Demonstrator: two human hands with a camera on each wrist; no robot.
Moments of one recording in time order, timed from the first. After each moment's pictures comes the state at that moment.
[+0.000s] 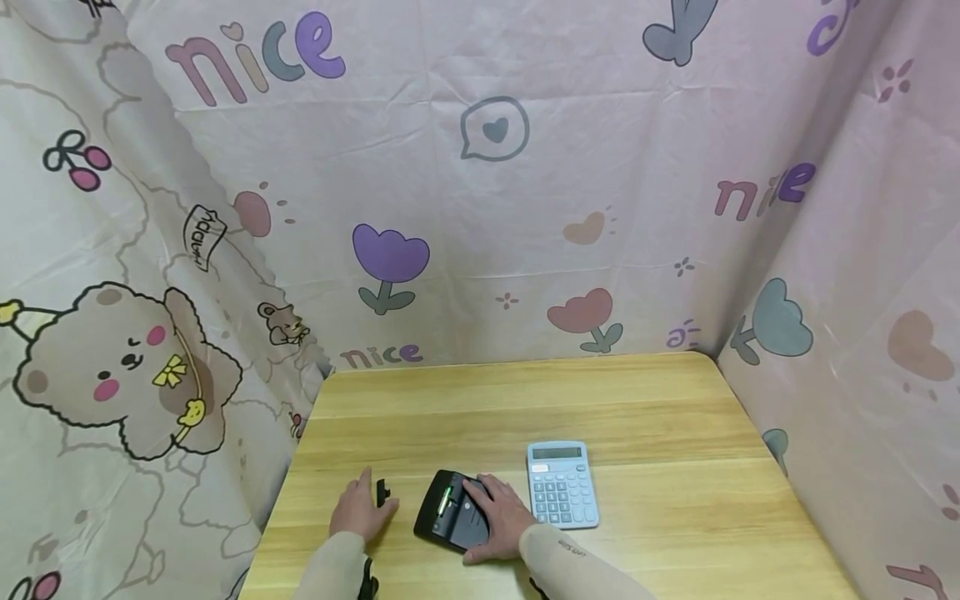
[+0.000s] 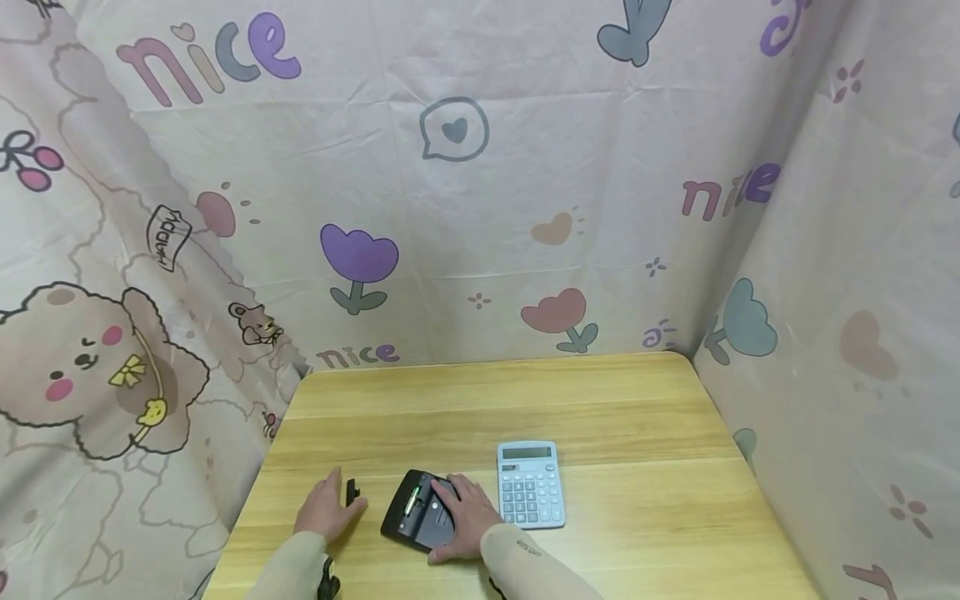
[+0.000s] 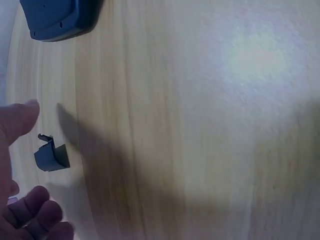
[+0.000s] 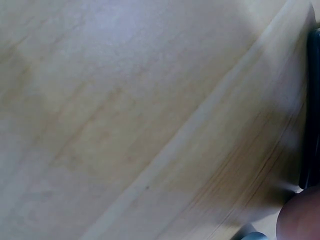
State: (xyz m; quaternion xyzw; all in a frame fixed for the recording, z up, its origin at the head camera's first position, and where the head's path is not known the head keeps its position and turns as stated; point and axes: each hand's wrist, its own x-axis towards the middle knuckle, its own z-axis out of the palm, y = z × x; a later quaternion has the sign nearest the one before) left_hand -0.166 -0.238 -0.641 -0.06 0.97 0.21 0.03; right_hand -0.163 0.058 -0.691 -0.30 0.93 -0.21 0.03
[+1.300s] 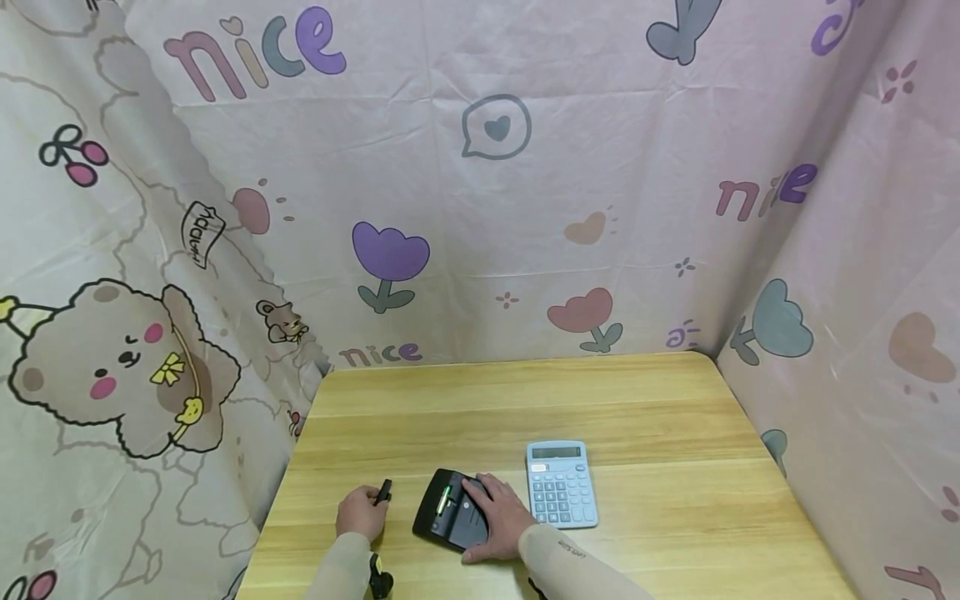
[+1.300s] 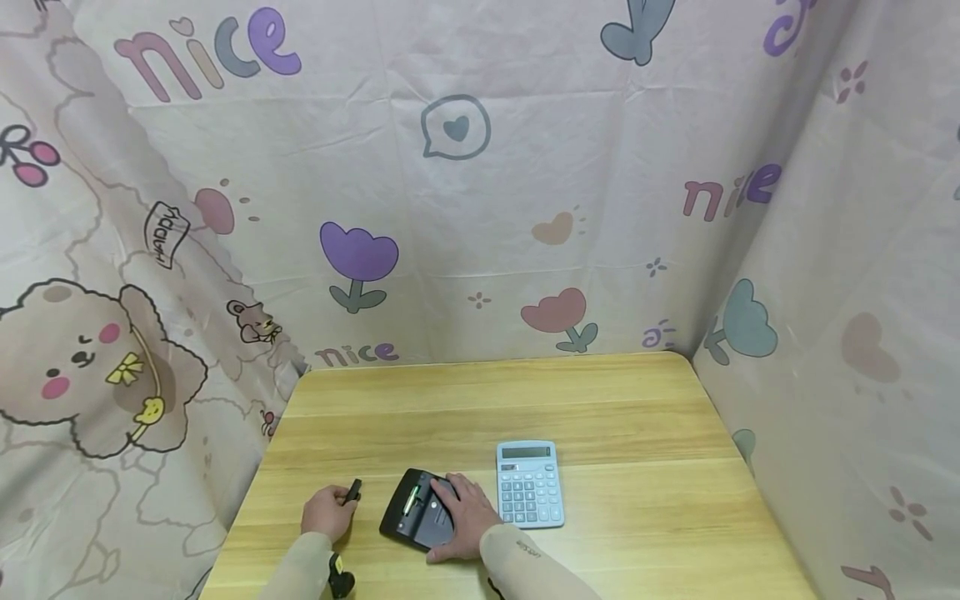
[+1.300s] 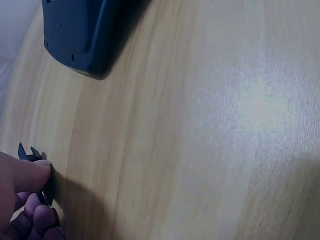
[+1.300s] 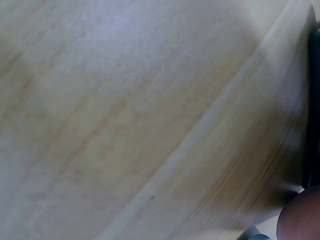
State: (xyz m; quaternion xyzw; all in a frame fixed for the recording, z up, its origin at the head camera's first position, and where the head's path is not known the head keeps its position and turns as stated) left_hand -0.164 -0.231 -0.656 -0.15 0.94 0.32 0.01; right_hand -0.164 0.057 -0.697 -0.29 0.93 -0.22 0.03
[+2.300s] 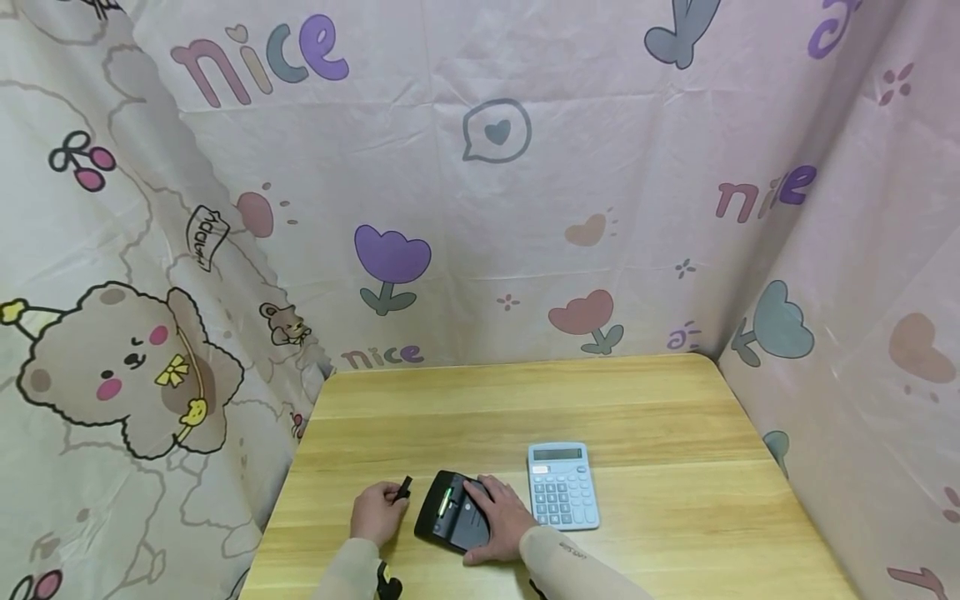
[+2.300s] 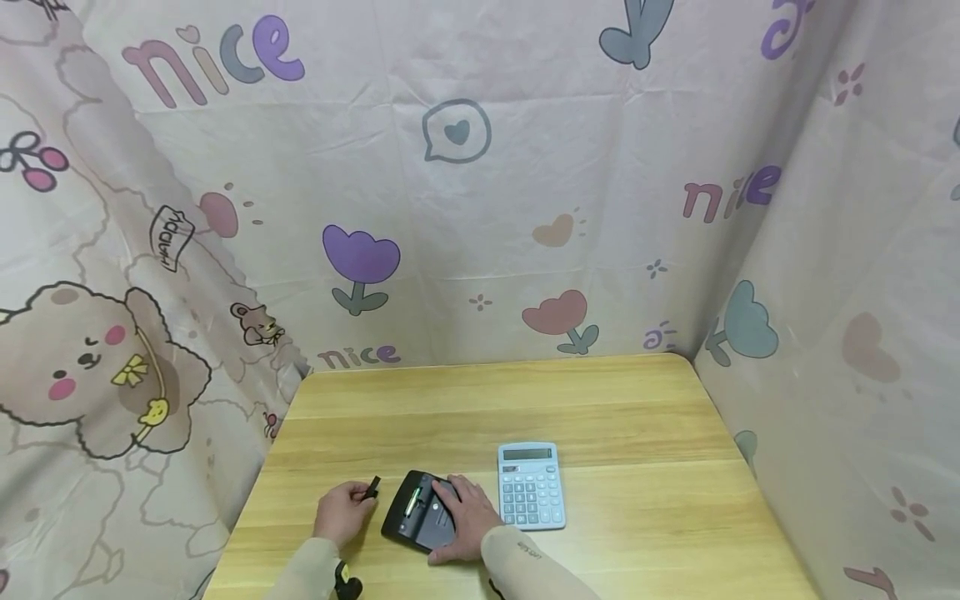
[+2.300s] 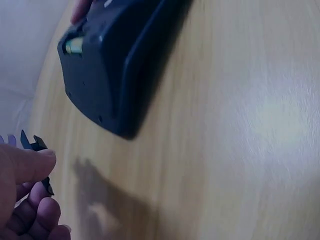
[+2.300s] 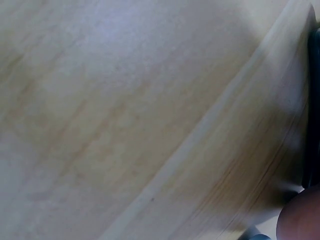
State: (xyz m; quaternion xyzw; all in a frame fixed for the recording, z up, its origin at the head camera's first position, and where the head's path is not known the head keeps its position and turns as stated) left_hand -0.161 -0.203 -0.637 -0.09 0.93 0.37 -0.03; right_hand -0.163 0.057 -0.694 -0.29 0.93 -0.22 0.05
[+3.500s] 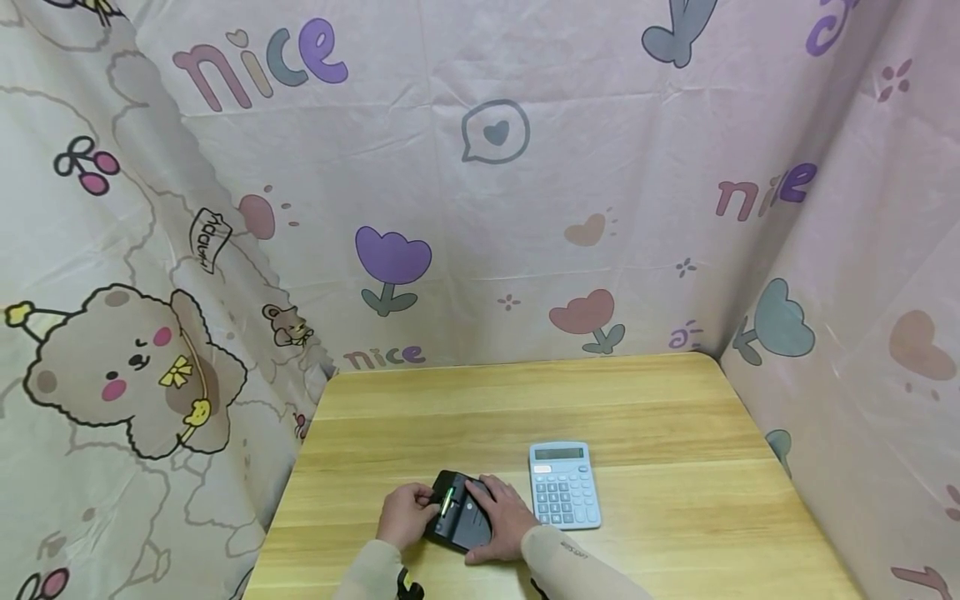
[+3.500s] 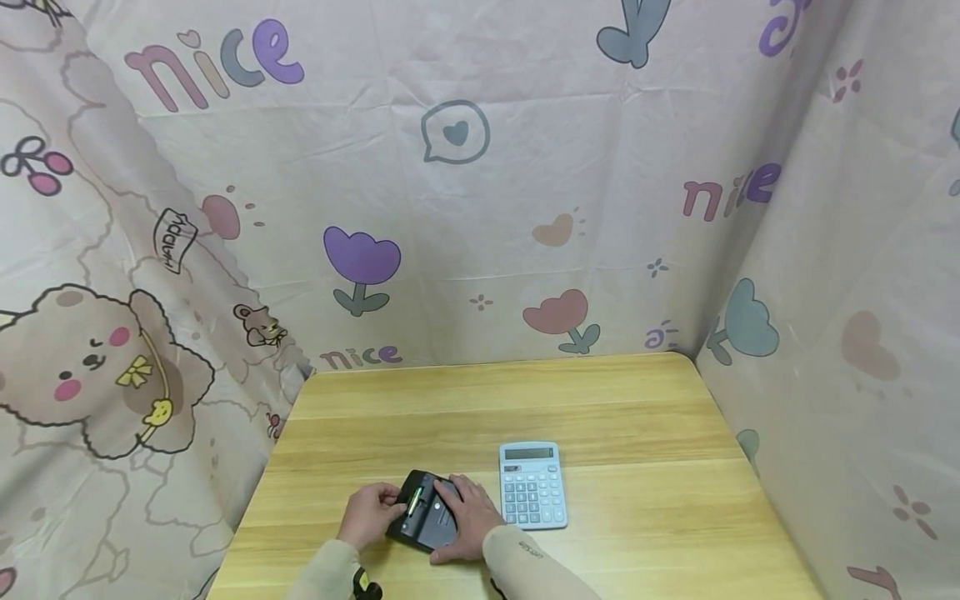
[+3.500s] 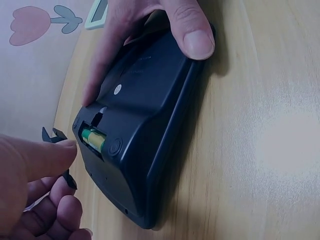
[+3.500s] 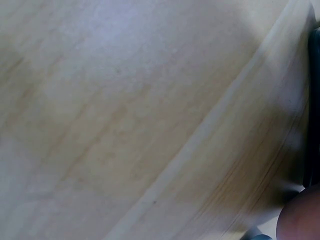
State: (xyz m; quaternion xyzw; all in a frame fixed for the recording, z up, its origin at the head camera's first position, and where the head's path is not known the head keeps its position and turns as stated) left_hand -0.151 -0.156 -0.617 -0.03 0.92 0.39 0.01; right_hand -0.160 0.057 -0.690 -0.29 0.93 -0.23 0.05
